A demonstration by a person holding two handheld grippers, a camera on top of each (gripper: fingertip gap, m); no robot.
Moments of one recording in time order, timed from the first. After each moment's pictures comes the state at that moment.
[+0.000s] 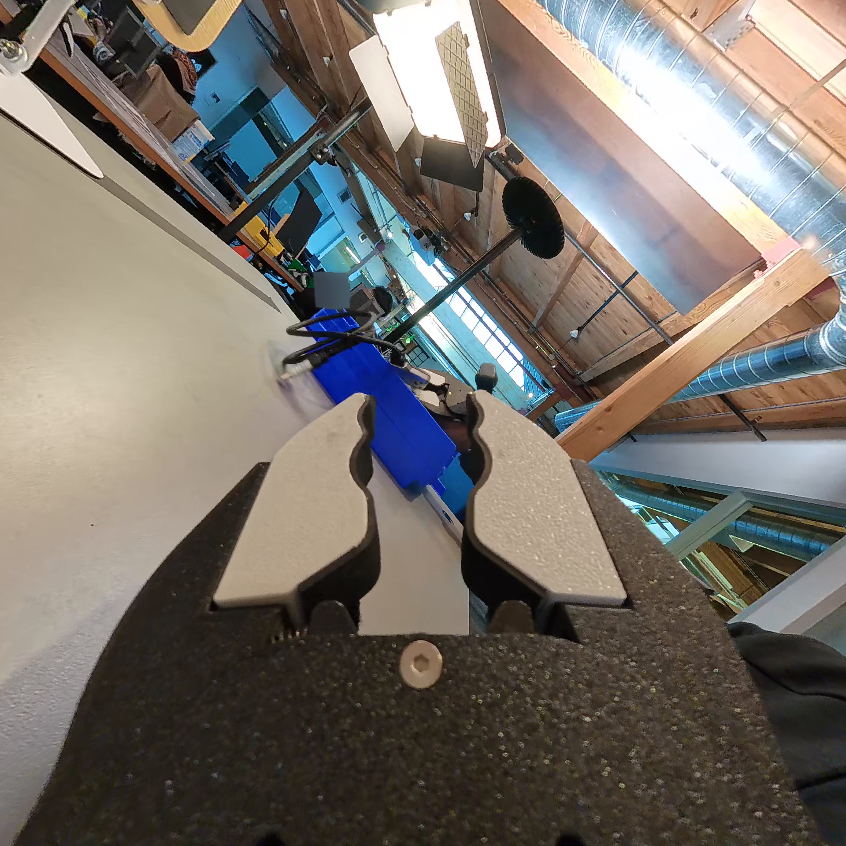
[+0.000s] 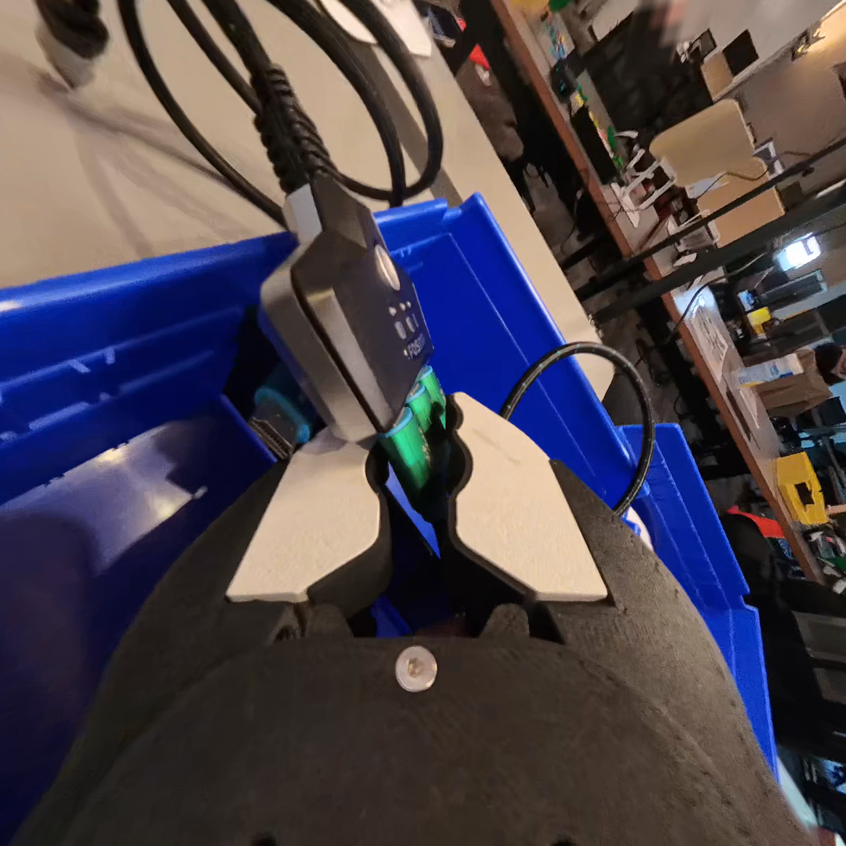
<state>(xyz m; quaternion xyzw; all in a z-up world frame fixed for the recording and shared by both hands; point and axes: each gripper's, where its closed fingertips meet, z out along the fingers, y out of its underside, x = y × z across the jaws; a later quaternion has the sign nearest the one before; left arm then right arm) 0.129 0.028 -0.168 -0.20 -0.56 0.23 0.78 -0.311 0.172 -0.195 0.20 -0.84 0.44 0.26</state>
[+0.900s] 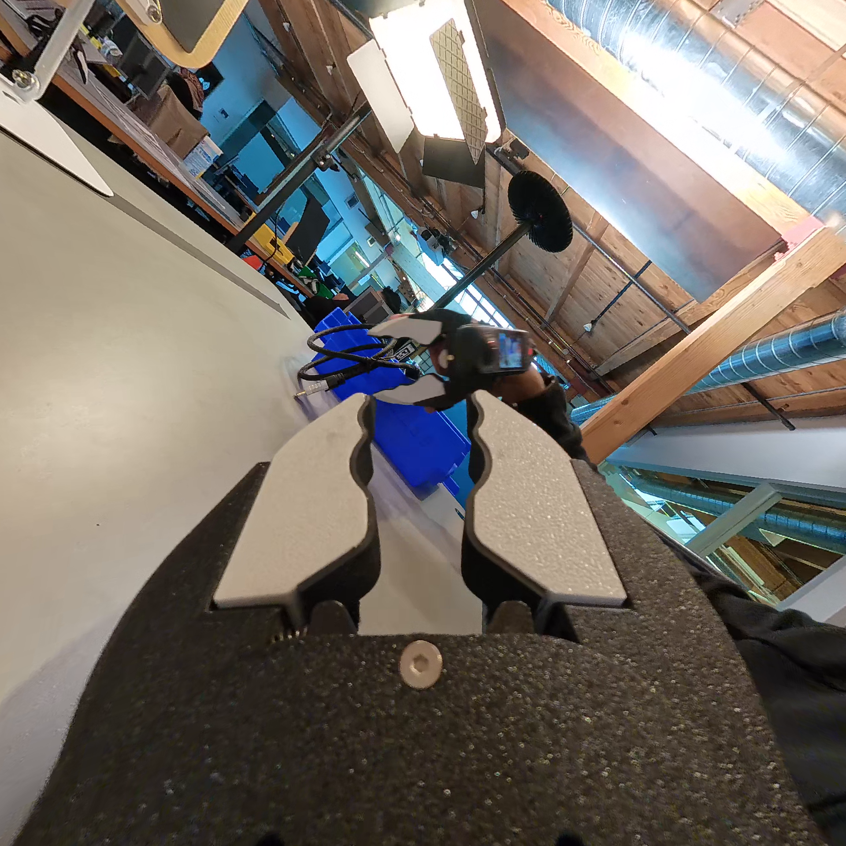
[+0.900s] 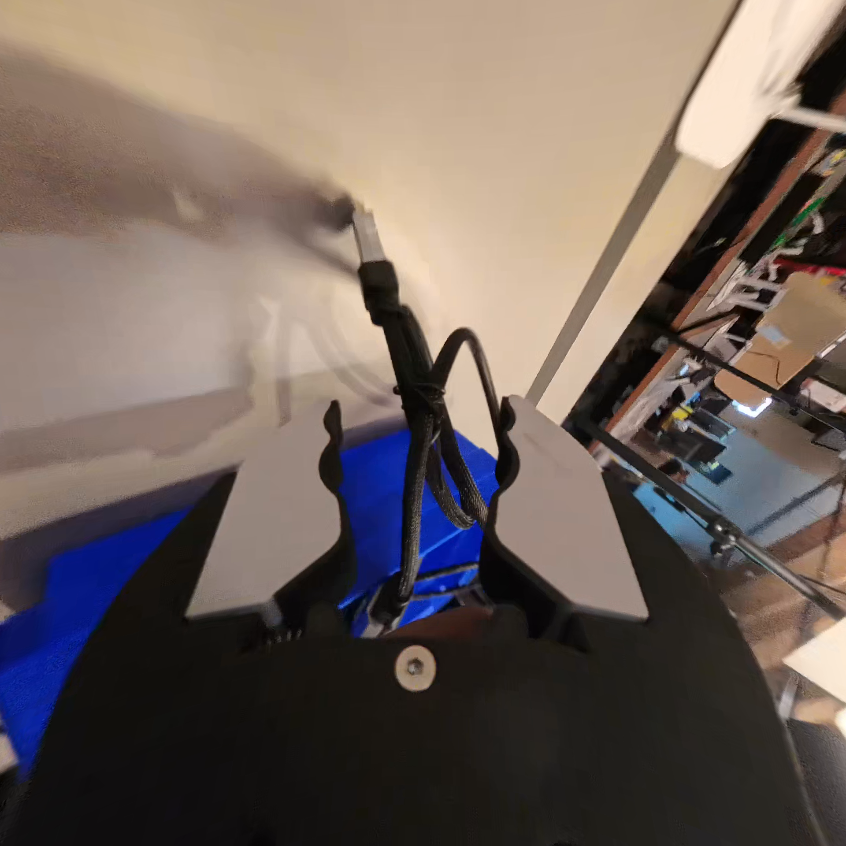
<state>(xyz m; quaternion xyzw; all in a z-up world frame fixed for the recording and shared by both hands) 0.131 0.031 -0.168 -0.21 -0.56 0.25 0.77 -0.158 0.079 -0.206 0.49 -0.80 0.06 0.34</state>
